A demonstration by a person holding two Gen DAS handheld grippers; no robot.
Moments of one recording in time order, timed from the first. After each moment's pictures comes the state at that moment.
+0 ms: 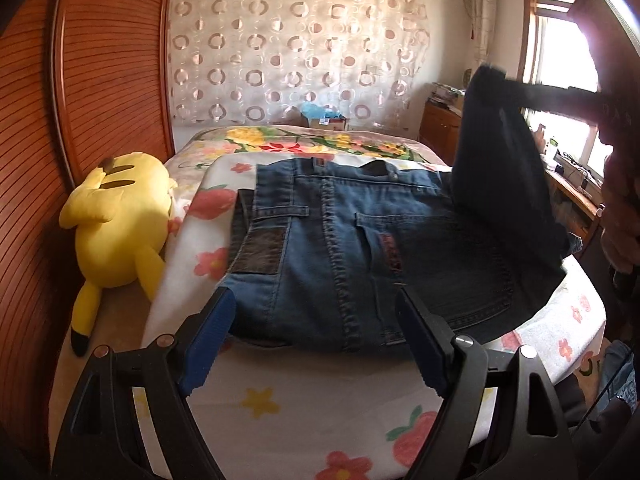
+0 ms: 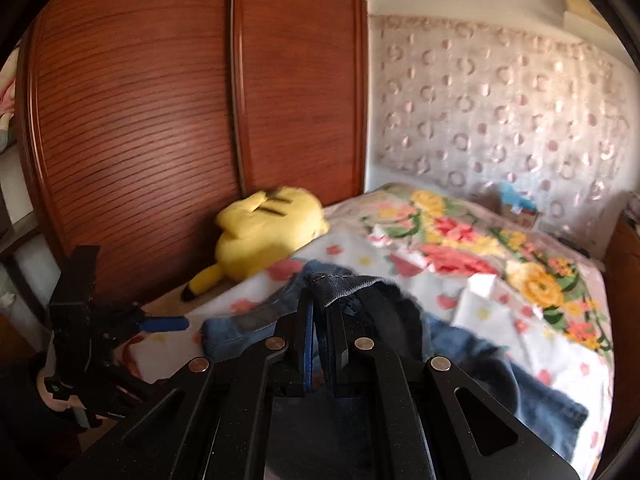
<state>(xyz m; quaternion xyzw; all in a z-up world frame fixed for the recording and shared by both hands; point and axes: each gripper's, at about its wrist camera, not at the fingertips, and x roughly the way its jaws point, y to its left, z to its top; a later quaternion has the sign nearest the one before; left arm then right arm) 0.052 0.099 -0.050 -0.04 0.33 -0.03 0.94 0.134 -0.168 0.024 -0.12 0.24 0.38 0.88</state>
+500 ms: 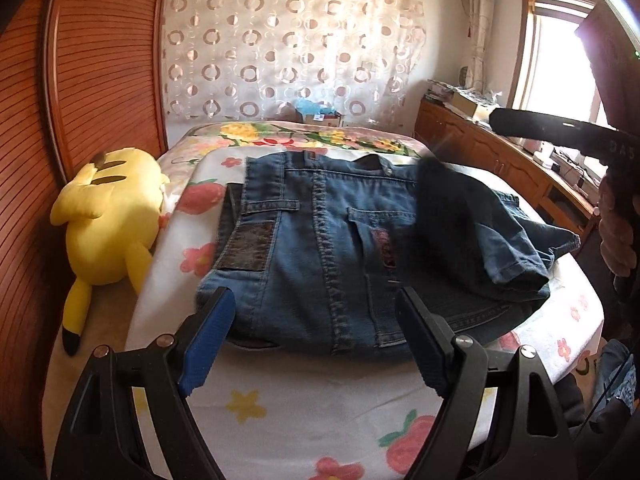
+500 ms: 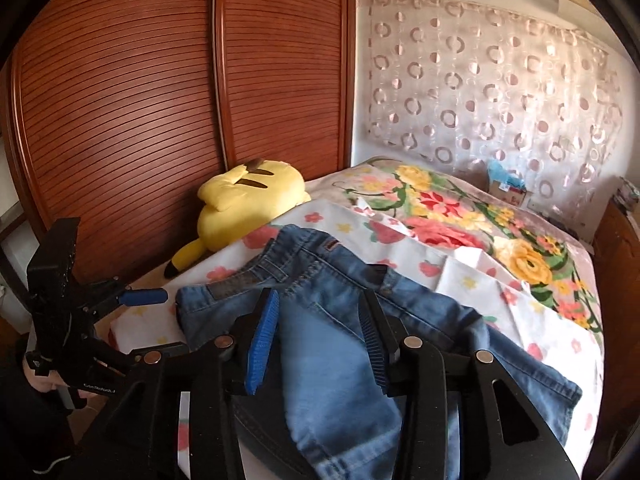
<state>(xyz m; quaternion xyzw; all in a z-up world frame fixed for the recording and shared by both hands) 0.061 0.090 -0.055 -0.04 0.33 -0.05 0.94 0.179 -0.160 0.019 -0.14 0.27 0.35 0.89</state>
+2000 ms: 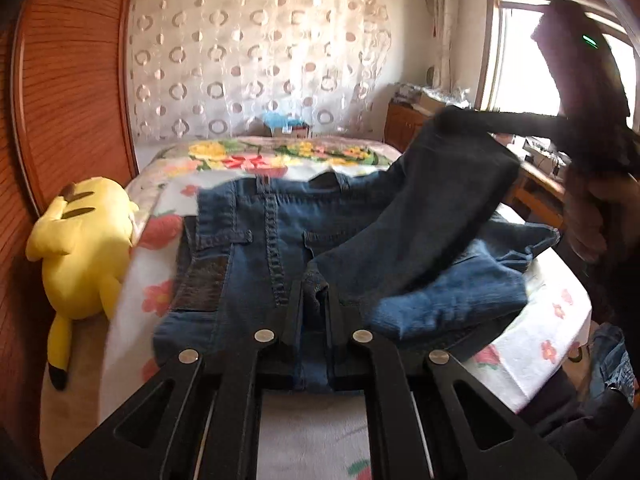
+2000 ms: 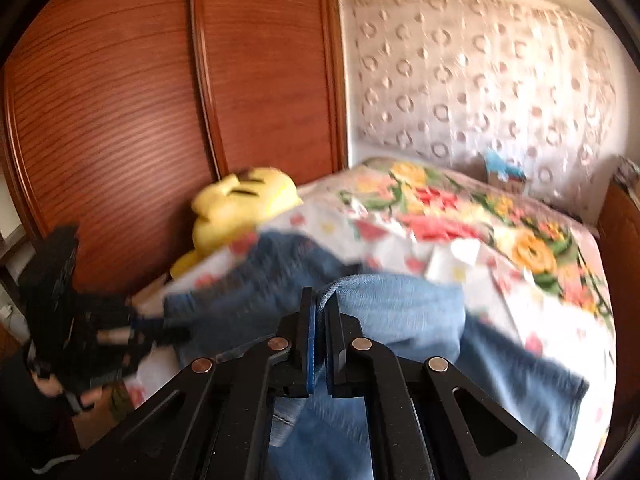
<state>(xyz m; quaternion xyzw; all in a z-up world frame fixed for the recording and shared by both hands) 0.063 0.072 -0.037 -0.03 0.30 -0.10 0.95 0.193 -0.141 0.057 -0.09 0.26 0.36 0.89</state>
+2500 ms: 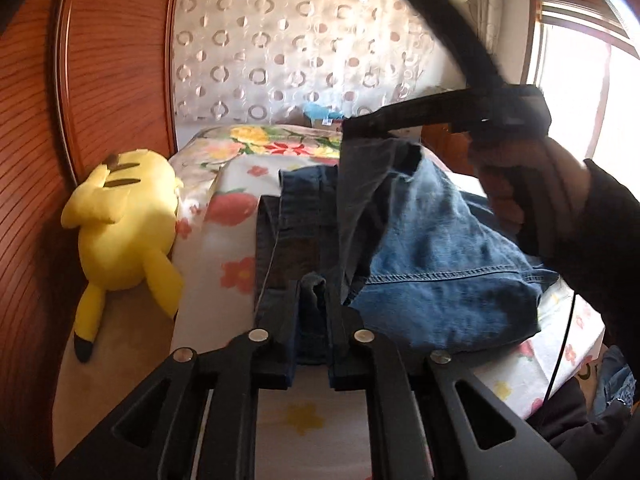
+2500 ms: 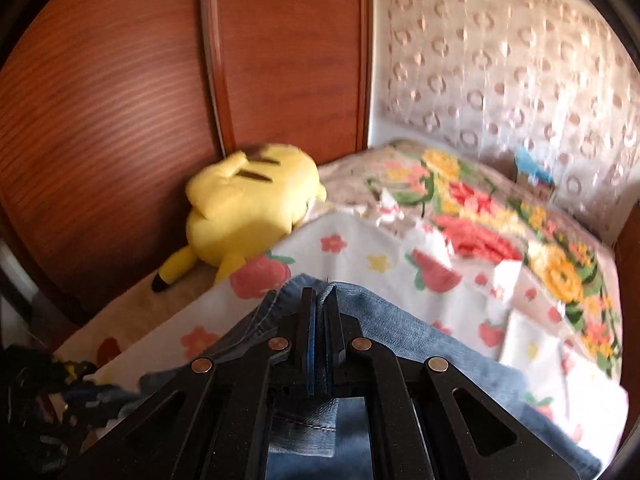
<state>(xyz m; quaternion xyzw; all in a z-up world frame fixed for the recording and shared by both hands) 0.065 0.131 -0.050 -0.05 0.33 -0.03 0.94 0.308 0.000 0.026 -0.15 0.32 0.37 0.86</state>
